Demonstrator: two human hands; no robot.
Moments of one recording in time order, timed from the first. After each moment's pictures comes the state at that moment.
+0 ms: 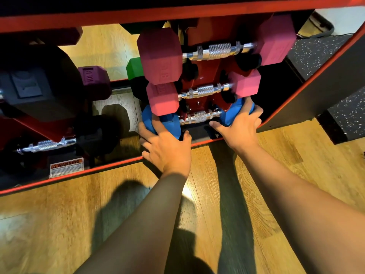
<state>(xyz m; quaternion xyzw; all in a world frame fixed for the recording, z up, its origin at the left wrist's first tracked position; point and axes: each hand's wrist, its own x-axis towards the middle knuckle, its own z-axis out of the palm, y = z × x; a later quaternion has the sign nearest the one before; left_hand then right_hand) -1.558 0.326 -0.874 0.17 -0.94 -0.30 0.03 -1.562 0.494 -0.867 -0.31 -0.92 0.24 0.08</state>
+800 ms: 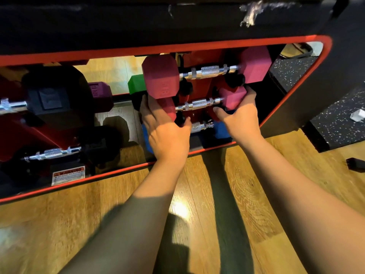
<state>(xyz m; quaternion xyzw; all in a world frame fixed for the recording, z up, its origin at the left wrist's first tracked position) -1.575 0.323 -0.803 0.11 -0.93 -0.34 0.00 -1.569 0.485 -0.791 -0.28 -0.88 0.35 0.18</state>
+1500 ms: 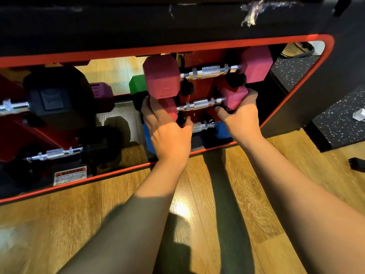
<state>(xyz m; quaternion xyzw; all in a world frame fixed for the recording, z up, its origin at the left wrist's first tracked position) -1.577 0.325 -0.811 0.06 -0.90 -0.41 0.11 -1.567 0.482 -0.789 -0.26 -0.87 0.37 0.18</state>
